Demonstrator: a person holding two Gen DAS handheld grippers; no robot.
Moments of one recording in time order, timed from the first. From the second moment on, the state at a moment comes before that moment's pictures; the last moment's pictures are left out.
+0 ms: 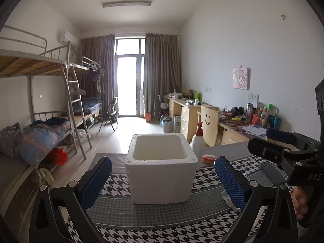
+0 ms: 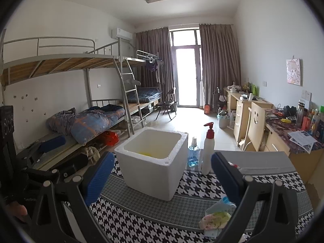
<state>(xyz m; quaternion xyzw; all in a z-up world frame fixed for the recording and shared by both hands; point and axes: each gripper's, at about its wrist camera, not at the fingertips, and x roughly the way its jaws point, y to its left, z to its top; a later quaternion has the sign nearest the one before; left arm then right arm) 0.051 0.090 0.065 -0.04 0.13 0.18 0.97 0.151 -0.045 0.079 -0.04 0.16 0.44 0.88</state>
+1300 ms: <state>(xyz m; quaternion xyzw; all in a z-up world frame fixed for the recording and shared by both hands) 0.045 0.053 0.016 -0.05 0.12 0.13 0.98 0.129 -0.099 0.029 -0.03 0.15 0.39 0.91</state>
